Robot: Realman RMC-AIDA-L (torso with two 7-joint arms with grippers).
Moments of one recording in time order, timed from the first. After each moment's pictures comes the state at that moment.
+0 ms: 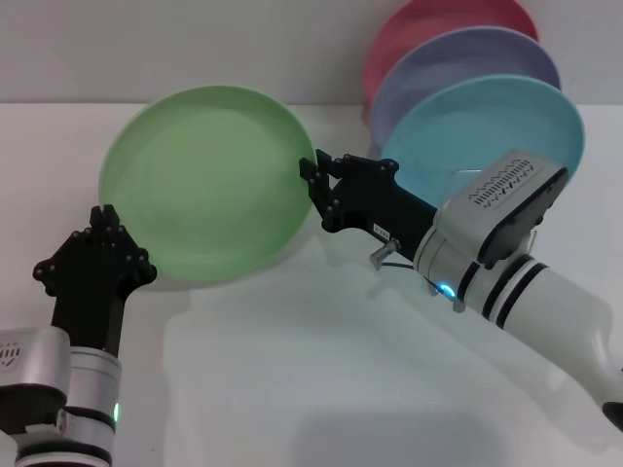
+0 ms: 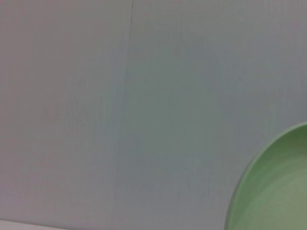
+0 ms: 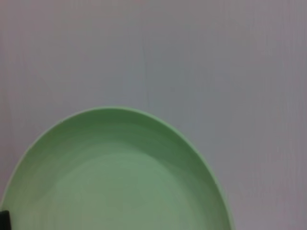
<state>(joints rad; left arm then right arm) -0.18 -2.08 2.78 0.93 -1.58 1.27 0.60 0.80 2.09 -0.12 0.35 -1.66 -1.01 0.23</state>
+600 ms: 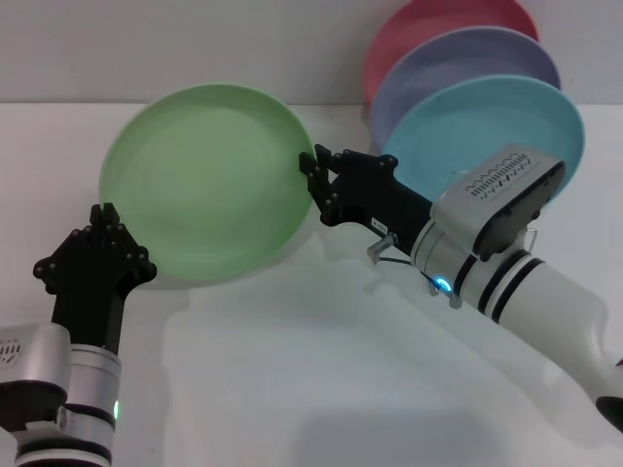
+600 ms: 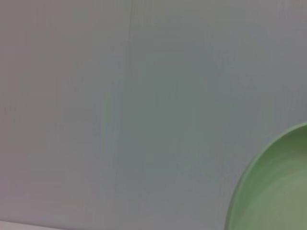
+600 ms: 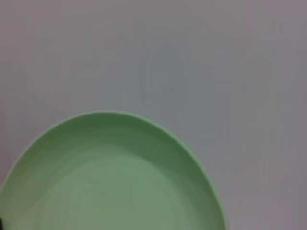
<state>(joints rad) -0.19 -2.08 2.78 0.93 -1.58 1.26 0.60 0.81 2.09 -0.09 0.35 -1.66 -0.99 0.23</state>
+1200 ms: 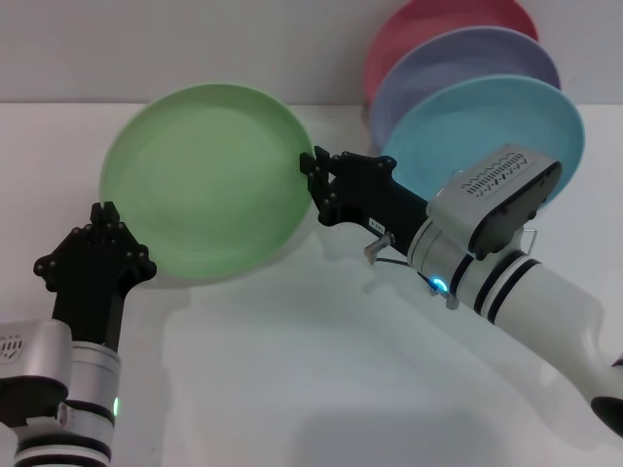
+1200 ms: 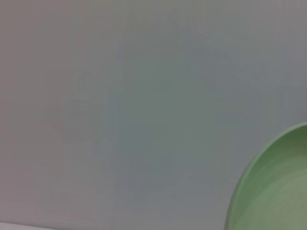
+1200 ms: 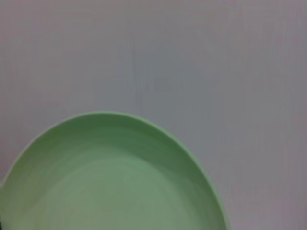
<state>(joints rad) -0.20 -2.08 2.77 0.91 -1.58 1.26 0.60 0.81 2.09 -0.07 0.37 -1.66 -0.97 0.22</state>
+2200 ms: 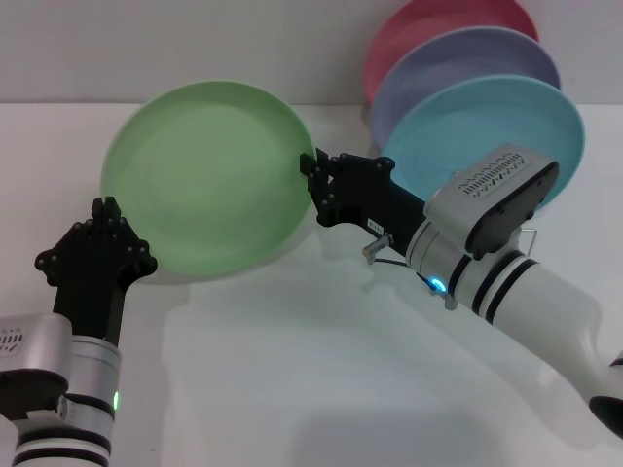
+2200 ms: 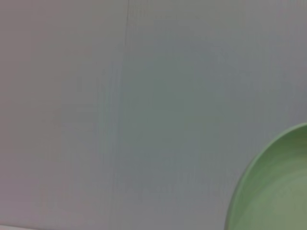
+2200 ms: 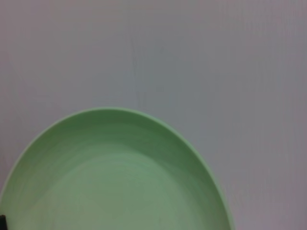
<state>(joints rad) -0.21 -2.08 2.77 0.90 -1.59 1.25 0.59 0.81 2.09 -0.05 0.37 -1.67 -0.96 0.22</state>
